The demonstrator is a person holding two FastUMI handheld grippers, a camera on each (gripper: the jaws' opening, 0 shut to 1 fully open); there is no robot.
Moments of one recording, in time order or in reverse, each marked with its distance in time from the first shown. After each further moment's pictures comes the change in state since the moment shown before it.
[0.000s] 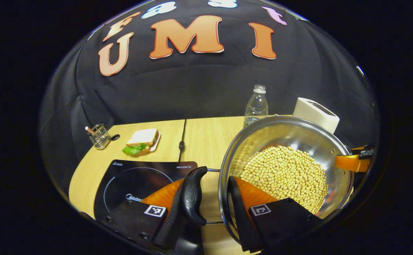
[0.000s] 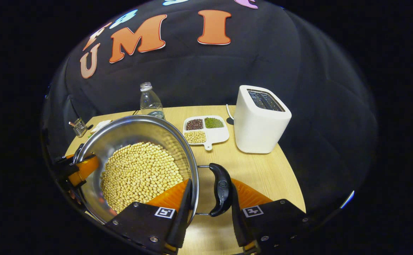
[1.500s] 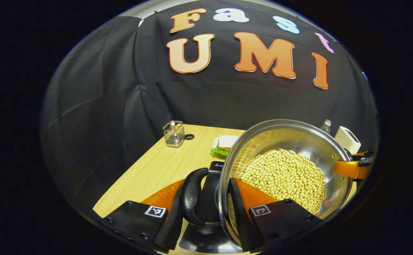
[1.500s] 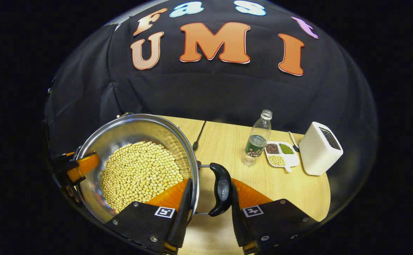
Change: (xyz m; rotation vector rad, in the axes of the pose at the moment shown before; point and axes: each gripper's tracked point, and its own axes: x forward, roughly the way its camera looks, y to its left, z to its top) left arm -0.106 0.263 -0.005 -0.167 -0.053 0.258; right arm -0.047 0.269 0.035 -0.161 -0.100 0.214
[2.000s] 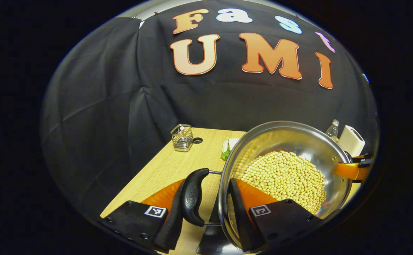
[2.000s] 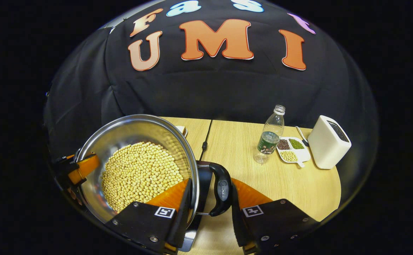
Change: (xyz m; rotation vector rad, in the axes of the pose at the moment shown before) left arm 0.018 0.028 0.003 0.026 -0.003 0.014; right arm 0.020 0.026 -0.004 0.049 0.010 0.007
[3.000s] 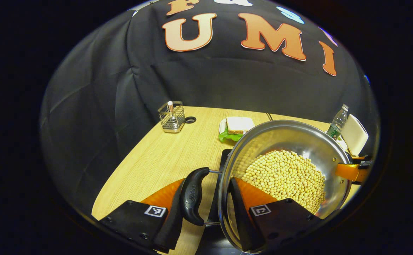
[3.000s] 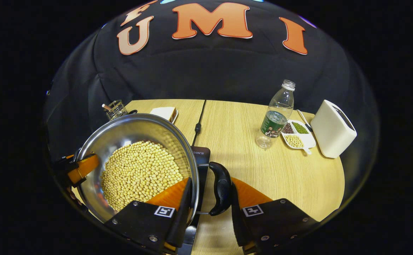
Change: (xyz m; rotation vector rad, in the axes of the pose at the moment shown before) left arm 0.060 -0.010 -0.049 -0.002 0.174 -0.041; right arm 0.047 0.000 -0.038 0.005 0.154 -0.051
